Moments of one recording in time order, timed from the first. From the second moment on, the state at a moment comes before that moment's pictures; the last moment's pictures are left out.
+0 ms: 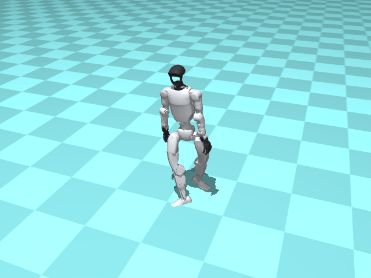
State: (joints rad) left arm -0.09 0.06 -0.09 1.60 0.07 0.17 0.16; right arm 0.05 -0.20 -0.41 1.53 -0.42 0.23 0.03; waist -0.14 -0.01 0.00; left_leg 0.32 0.05 1.21 0.18 0.00 -0.03; right_leg -0.15 -0.14 -0.90 0.10 0.00 -0.12
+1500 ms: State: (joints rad) left arm -0.15 0.00 -0.05 1.47 0.02 0.15 0.12; right arm 0.06 -0.13 -0.35 1.42 -0.59 0.24 0.02; waist -0.02 -0.06 0.07; left_leg -0.15 0.02 0.32 0.69 -0.02 -0.02; right_leg -0.07 -0.12 -0.46 -0.04 0.12 -0.13
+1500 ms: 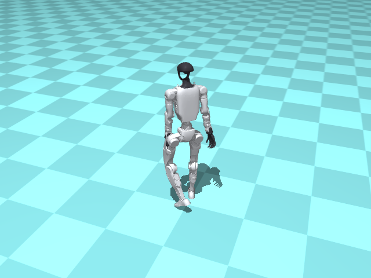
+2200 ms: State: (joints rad) left arm -0.11 -0.03 -0.11 1.37 0.08 0.10 0.18; right arm 0.04 -0.16 -0.32 1.41 -0.58 0.22 0.01; waist 0.11 0.02 0.10; left_leg -0.08 0.05 0.81 0.10 -0.03 0.00; right_leg -0.03 -0.10 -0.81 -0.08 0.05 -0.13
